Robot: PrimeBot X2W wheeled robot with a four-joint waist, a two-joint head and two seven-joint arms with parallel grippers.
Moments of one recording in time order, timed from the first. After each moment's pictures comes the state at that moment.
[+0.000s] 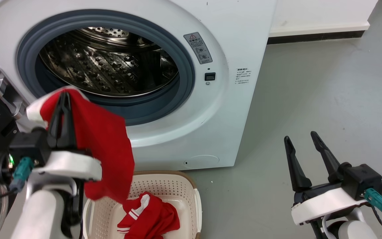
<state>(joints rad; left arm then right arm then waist) -0.26 0.32 -0.13 0.00 -0.29 0.16 -0.13 -0.06 -0.05 0.09 0.01 0.14 0.13 -0.15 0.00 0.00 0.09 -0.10</state>
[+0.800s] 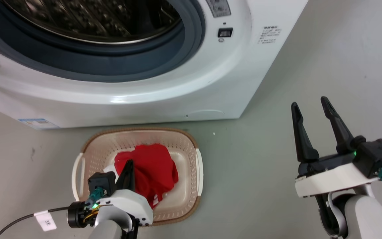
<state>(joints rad) -0.23 0.11 -0.26 0.50 -0.38 0.11 -0.24 -0.17 -0.05 0.09 -0.06 0.13 0.13 -0.14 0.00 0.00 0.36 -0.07</state>
